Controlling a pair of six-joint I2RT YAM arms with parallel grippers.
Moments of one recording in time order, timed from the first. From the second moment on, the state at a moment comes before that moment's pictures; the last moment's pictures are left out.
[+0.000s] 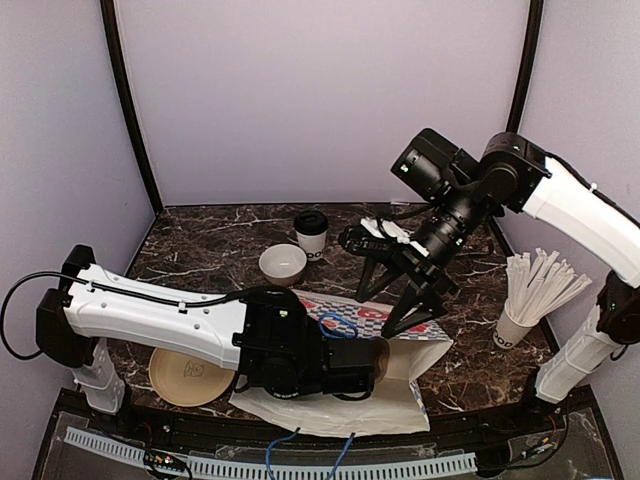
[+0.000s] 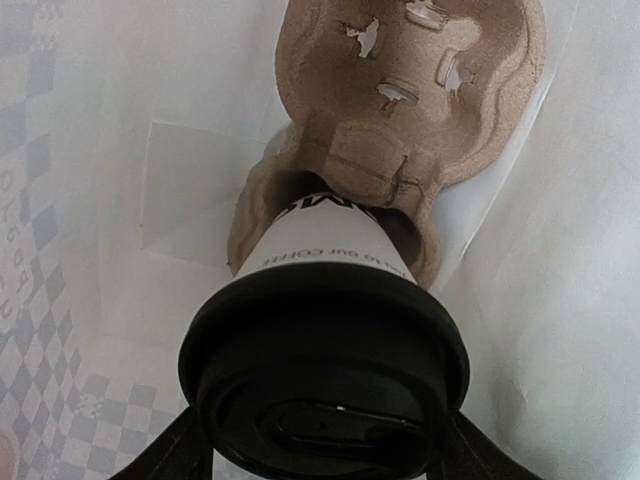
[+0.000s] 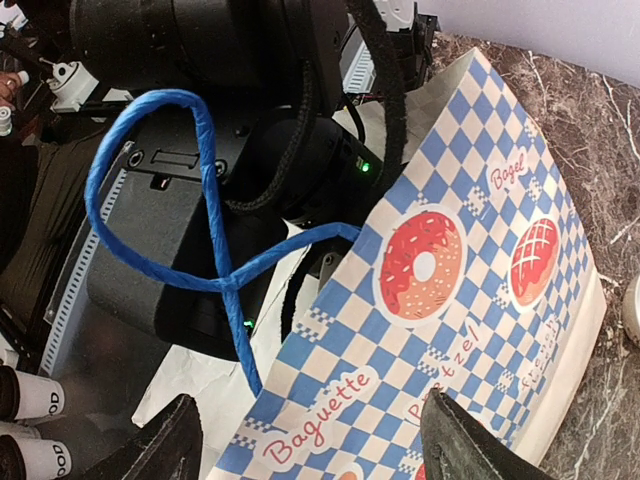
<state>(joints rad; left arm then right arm) -1.52 1.87 1.63 -1.30 -0.66 -0.13 1.02 1.53 1.78 -1.36 -0.73 -0.66</state>
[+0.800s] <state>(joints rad) -1.38 1.84 1.55 -1.14 -0.48 -0.02 1.02 1.57 1.78 -1.37 -0.73 -0.69</state>
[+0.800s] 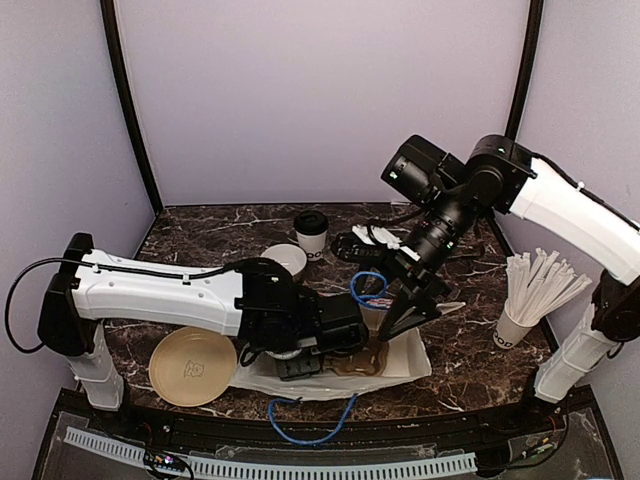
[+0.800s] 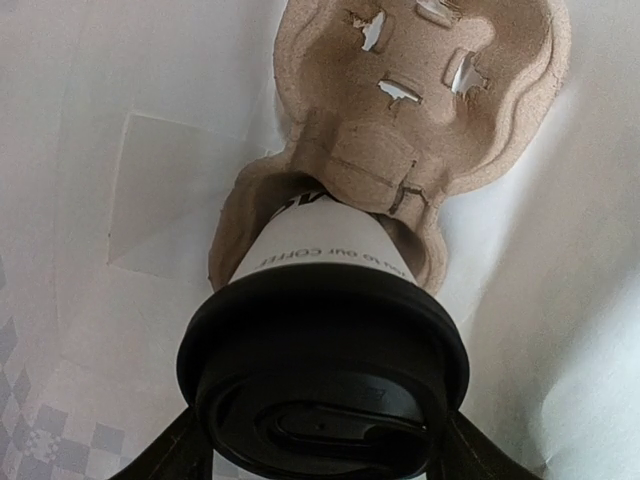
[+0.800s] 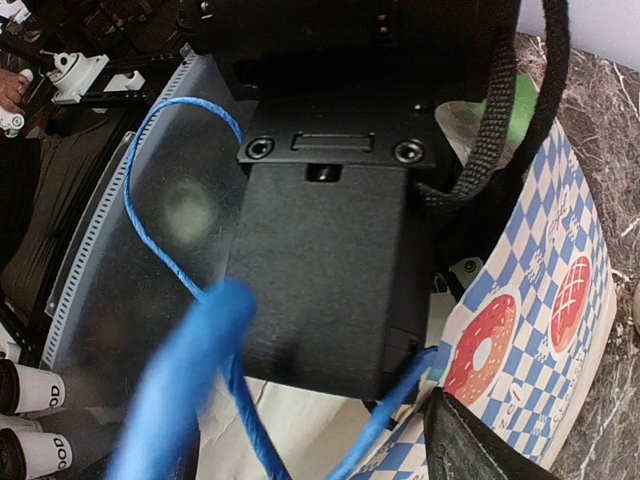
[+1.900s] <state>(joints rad) -1.29 1.89 1.63 -1.07 -0.43 0.12 0.95 1.57 1.80 -1.34 -0.58 -0.66</state>
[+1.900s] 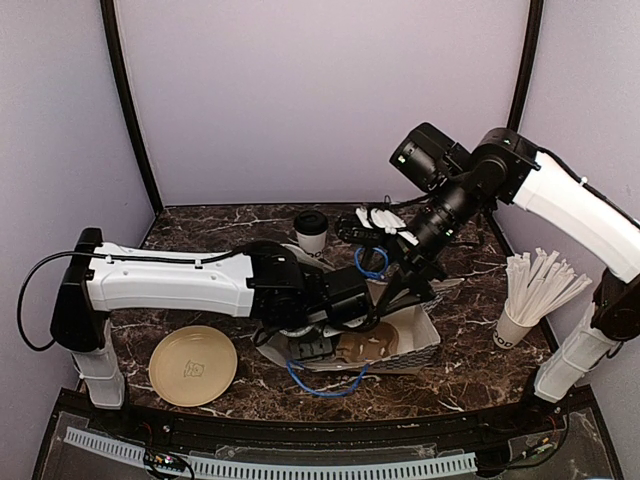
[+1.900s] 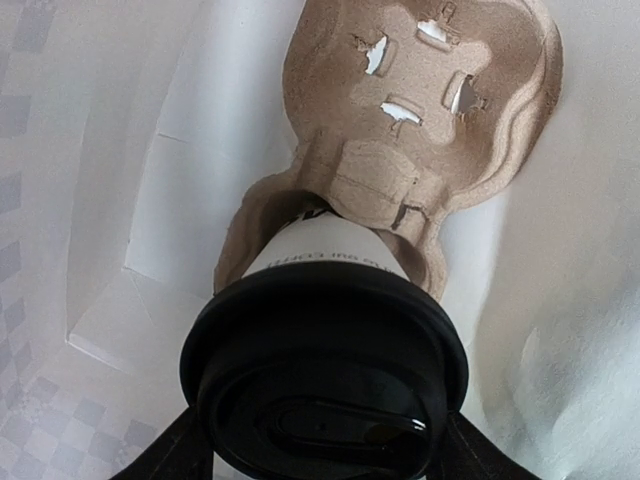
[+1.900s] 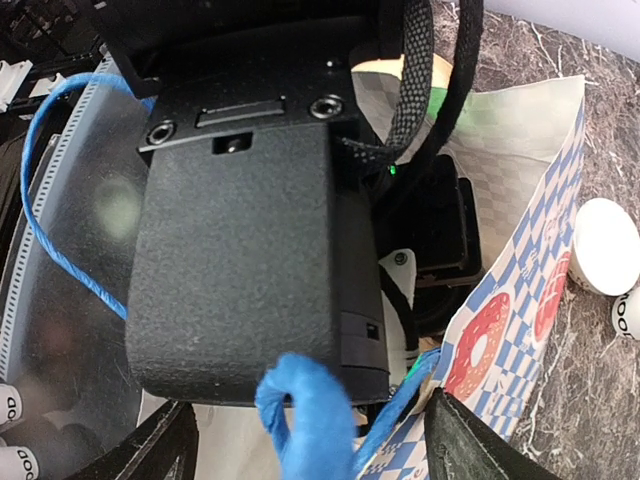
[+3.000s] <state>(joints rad) -1.31 1.86 1.51 -0.78 -0.61 0.18 0.91 1.57 1.82 -1.42 -0.63 -0.73</state>
